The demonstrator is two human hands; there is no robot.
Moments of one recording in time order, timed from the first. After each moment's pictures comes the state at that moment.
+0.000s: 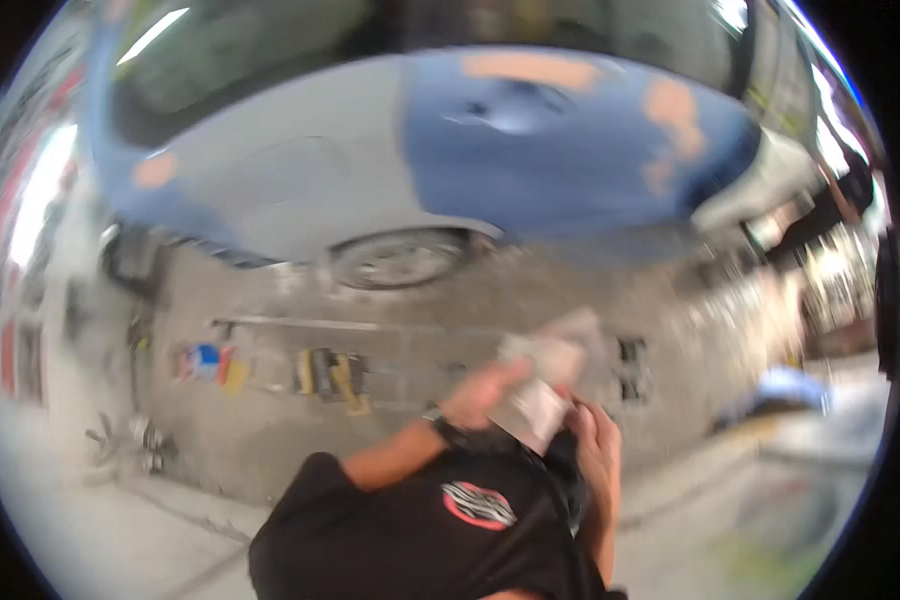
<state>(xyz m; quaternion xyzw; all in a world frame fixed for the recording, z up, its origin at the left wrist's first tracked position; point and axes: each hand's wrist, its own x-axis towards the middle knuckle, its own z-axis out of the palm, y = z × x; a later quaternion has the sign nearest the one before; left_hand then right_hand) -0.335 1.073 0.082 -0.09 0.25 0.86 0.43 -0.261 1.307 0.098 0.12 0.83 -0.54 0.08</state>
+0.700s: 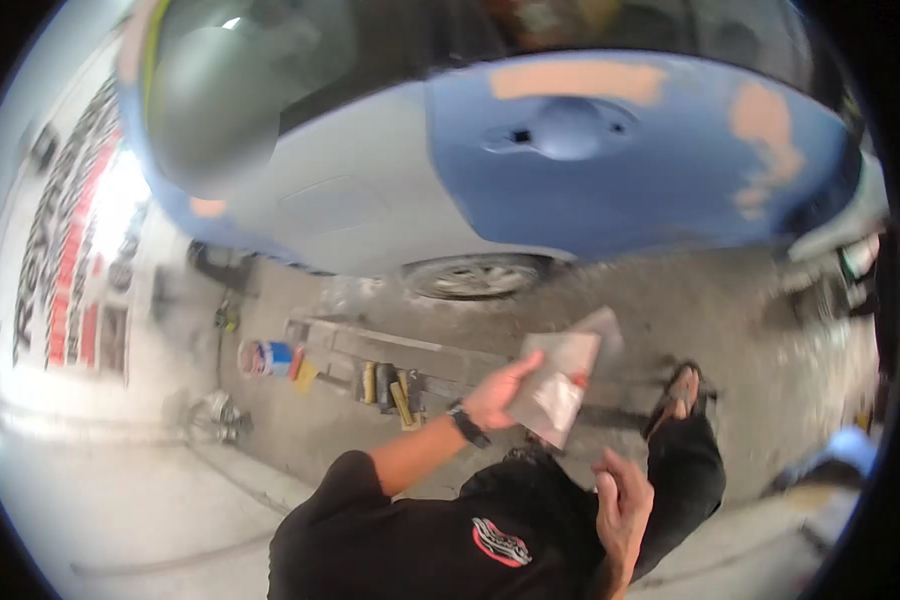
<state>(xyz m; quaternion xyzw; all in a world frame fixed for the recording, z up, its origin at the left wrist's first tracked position) -0.449 1.075 0.032 -0.18 0.14 0.90 0.36 -0.350 1.341 0.122 0.04 0.80 -0.58 0.17</state>
